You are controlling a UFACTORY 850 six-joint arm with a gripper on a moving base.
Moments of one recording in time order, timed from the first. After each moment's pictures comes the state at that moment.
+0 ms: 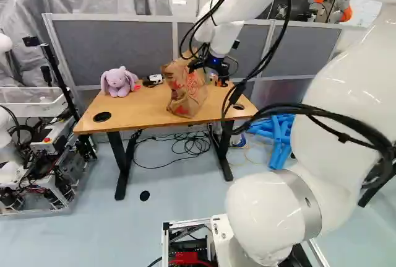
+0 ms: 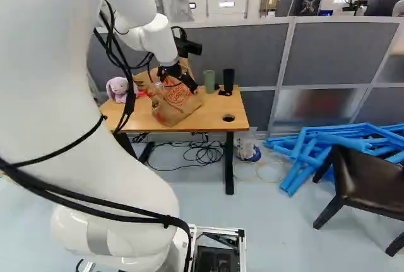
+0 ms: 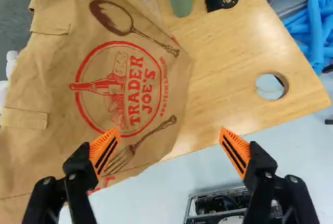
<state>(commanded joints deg) 3.5 0.6 -50.6 6.3 -15.0 16.4</state>
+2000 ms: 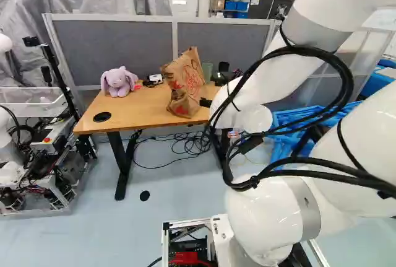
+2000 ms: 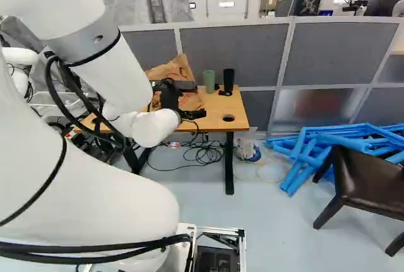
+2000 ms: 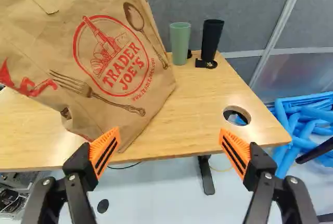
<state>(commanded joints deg) 0.3 14.6 -9.2 0.6 44.0 1.5</state>
